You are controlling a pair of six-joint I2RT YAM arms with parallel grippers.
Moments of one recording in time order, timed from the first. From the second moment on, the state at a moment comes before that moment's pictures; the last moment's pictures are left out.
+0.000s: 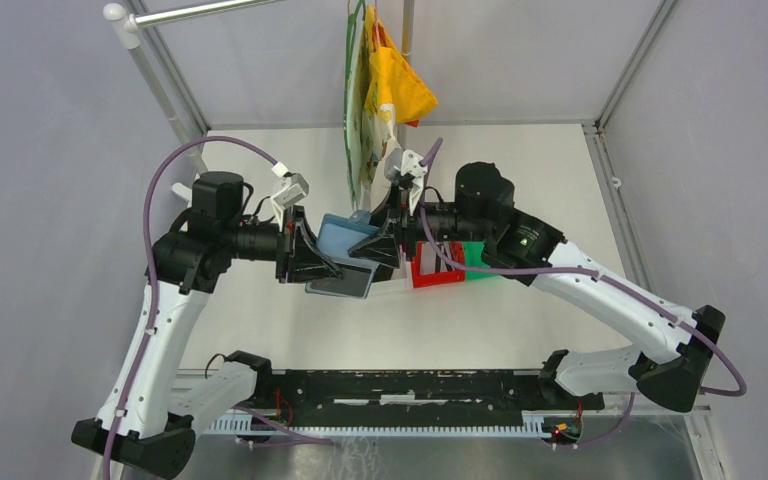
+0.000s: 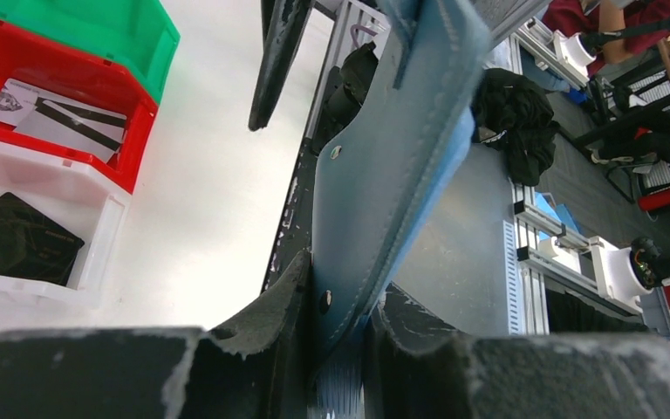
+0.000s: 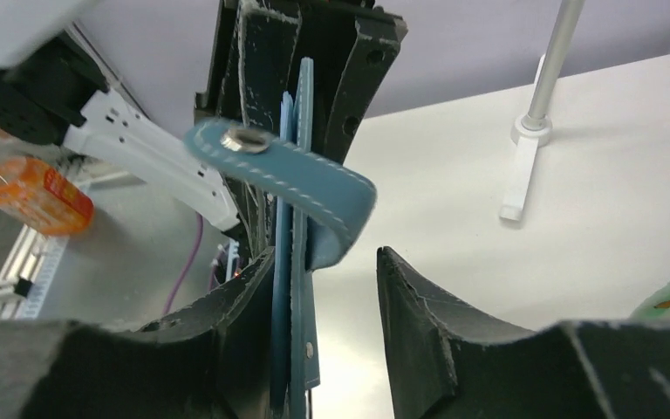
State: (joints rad) left arm -0.28 0.96 1.25 -0.93 1.18 0.06; right arm 0.93 1.26 1.29 -0.06 -0.57 0.19
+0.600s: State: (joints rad) left arm -0.28 0.99 1.31 -1.03 1.16 0.19; right arm 0.93 1.28 1.31 -0.06 -0.62 0.20
